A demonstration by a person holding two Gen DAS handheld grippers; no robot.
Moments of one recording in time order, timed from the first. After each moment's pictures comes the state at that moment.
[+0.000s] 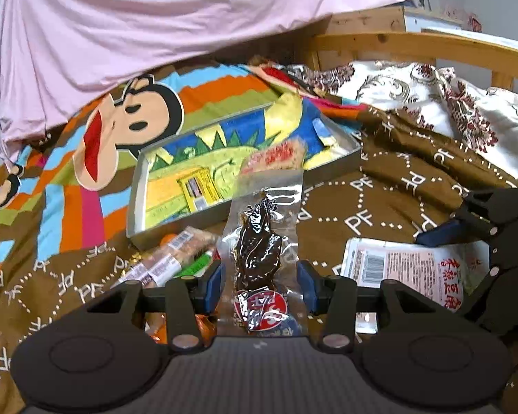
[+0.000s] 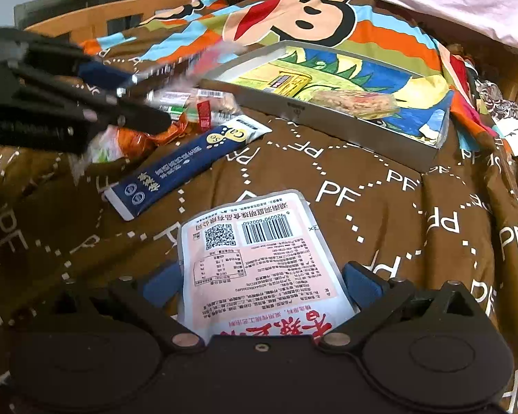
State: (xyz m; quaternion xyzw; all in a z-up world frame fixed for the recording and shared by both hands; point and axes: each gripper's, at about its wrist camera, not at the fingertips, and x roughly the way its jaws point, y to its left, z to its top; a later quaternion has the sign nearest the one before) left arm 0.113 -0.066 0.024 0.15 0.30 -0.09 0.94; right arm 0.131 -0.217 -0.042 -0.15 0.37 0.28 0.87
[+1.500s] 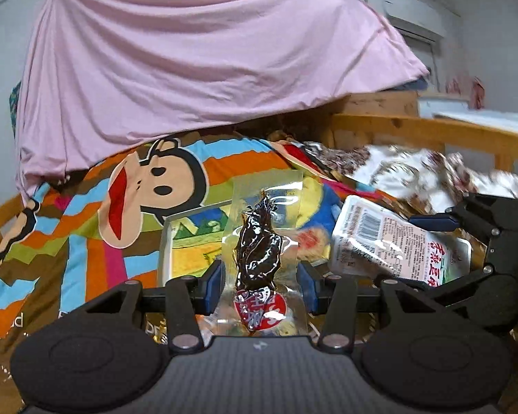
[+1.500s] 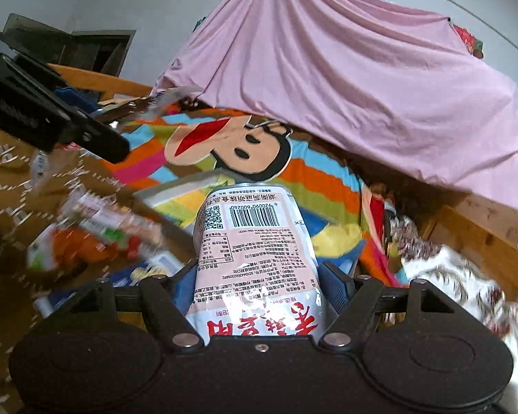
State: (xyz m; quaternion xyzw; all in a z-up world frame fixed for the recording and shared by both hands) left arm 0.116 -0.024 0.079 0.10 0.20 -0.09 0.97; right arm 0.135 -0.210 0.016 -0.21 0.13 0.19 0.95
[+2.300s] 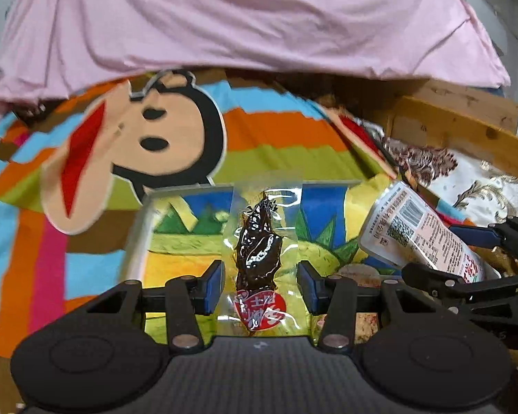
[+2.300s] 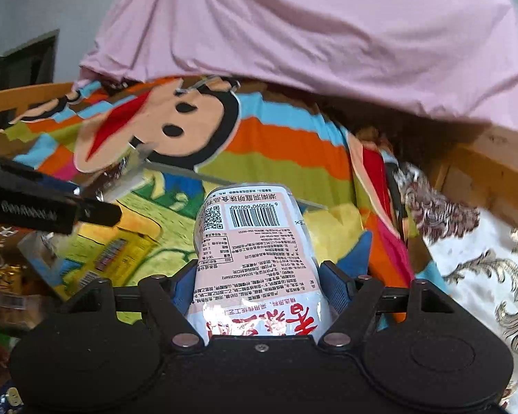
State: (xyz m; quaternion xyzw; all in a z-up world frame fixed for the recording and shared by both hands) left arm 0.334 -0.007 0.016 0.00 0.28 -0.07 0.96; right arm 0.339 -0.204 0.000 -0.11 0.23 0.14 0.96
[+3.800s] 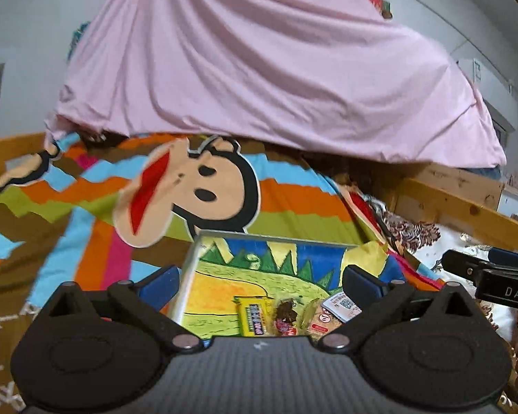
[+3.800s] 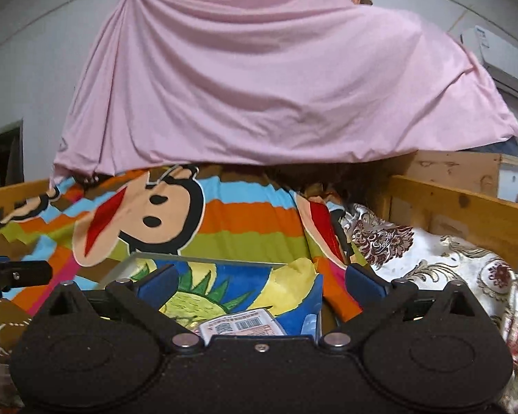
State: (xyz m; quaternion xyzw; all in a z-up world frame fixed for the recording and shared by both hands) left arm 0.211 0.030 0.066 -0.07 0.16 -0.03 0.98; right arm 0.245 -0.232 0.063 -0.01 0.12 0.08 0.99
